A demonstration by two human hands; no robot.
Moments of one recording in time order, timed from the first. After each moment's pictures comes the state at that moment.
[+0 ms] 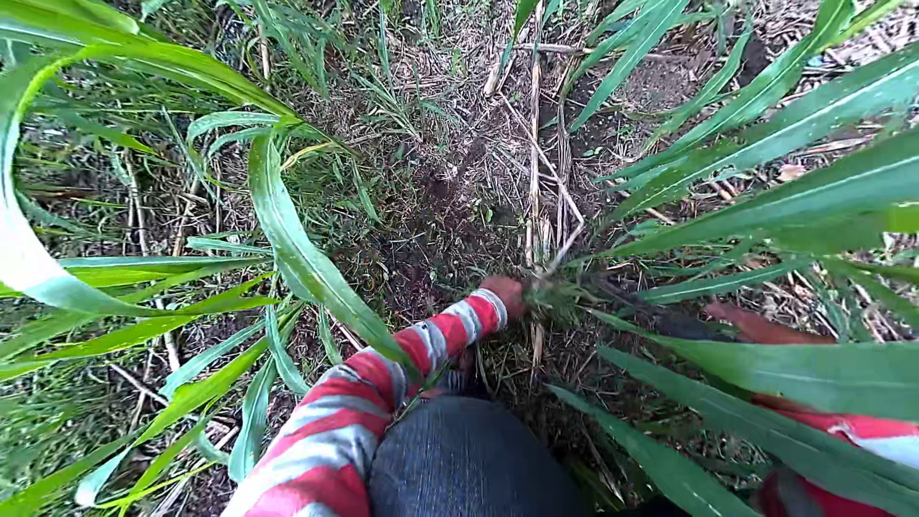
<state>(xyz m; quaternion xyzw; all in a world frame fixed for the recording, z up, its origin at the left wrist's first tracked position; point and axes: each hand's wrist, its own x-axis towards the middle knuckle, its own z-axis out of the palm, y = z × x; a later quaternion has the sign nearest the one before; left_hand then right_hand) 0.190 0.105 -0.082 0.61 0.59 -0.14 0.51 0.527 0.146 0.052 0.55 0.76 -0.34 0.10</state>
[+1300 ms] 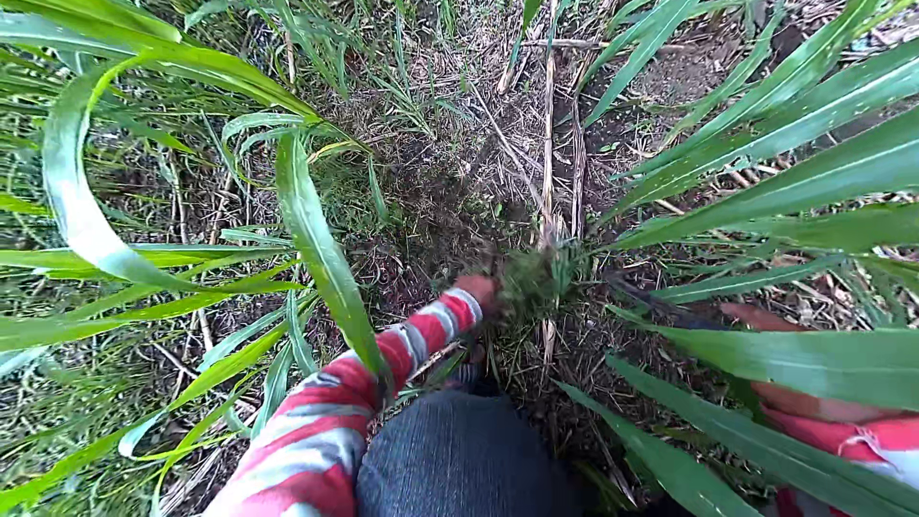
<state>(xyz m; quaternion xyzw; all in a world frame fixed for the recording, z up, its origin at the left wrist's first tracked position) 0.143 0.070 -0.092 0.56 0.64 -0.19 0.49 0.534 0.126 0.033 0.60 0.77 -0.23 0.07</state>
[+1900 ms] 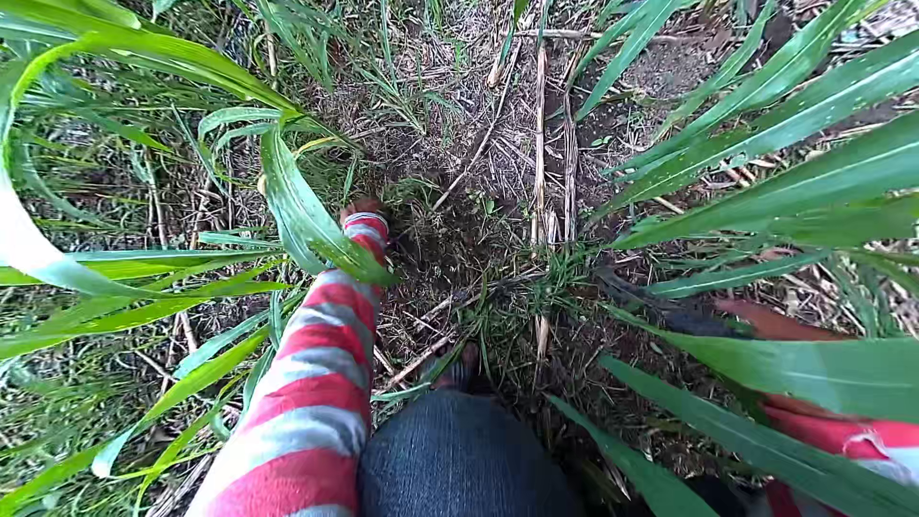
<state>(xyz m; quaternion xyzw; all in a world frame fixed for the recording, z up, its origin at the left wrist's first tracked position) -0.042 0.123 -0.129 0.34 0.88 -0.22 0.25 0.534 0.141 0.041 0.54 0.77 -0.33 0.07</state>
